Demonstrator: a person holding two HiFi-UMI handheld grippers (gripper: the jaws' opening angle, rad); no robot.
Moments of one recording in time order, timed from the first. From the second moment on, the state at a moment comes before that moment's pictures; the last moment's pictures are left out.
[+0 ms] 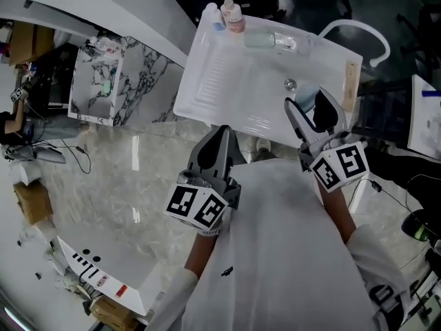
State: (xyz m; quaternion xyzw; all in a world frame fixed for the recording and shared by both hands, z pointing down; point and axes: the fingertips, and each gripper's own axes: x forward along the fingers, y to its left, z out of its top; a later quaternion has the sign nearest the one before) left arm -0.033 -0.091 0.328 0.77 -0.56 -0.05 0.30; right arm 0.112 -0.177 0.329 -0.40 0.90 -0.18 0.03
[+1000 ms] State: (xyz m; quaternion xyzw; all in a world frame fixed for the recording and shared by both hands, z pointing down) left arm -0.061 -0.168 0.334 0.79 -0.54 -0.02 0.29; right arm 0.051 -0.283 0.385 -0.44 0.88 -0.19 0.00
